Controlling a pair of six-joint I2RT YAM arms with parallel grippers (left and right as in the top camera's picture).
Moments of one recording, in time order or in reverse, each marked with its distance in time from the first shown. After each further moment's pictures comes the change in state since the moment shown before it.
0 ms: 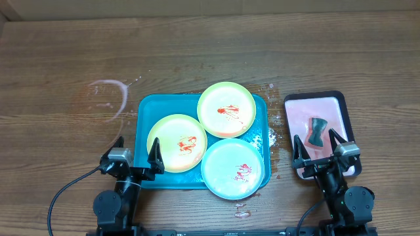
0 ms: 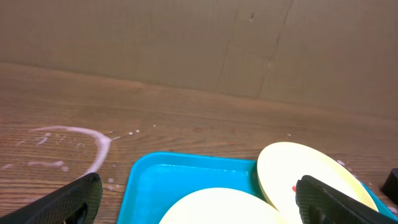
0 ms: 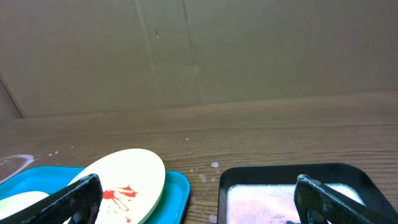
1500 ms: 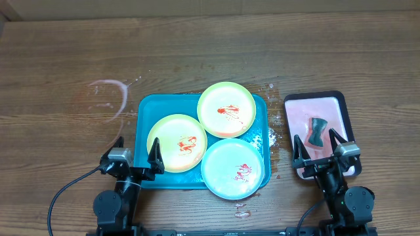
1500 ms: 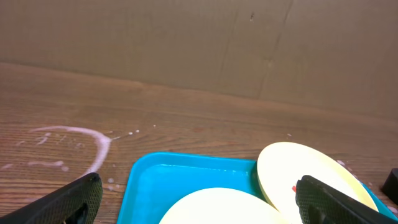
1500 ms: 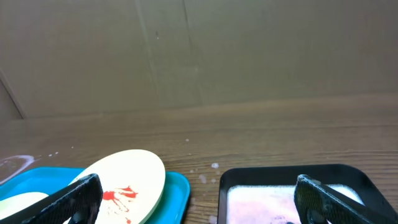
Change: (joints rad) left arm 0.000 0.000 0.000 0.000 0.000 0.000; right arm 0.000 0.000 0.000 0.004 0.000 0.000
